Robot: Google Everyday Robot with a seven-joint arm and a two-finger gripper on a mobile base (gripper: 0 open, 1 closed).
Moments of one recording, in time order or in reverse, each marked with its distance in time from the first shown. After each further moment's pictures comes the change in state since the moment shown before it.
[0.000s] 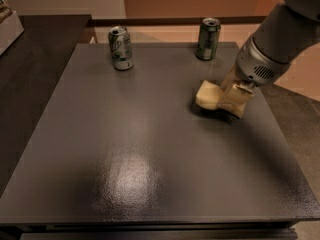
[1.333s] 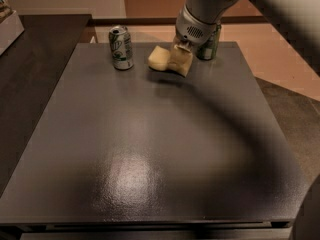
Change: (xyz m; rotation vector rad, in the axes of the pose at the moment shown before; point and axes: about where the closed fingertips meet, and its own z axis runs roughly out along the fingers) arm -0.145 -0.088 0.037 0.036 -0.089 -0.105
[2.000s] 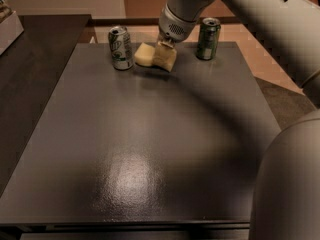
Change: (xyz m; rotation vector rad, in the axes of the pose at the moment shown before) arm -0.038 -0.021 0.030 -0.010 -0.026 -0.040
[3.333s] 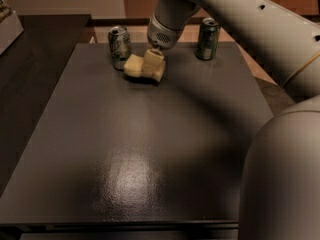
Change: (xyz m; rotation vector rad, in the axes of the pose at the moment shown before) arm -0.021 0.006 0.037 -0.038 -0.009 -0.022
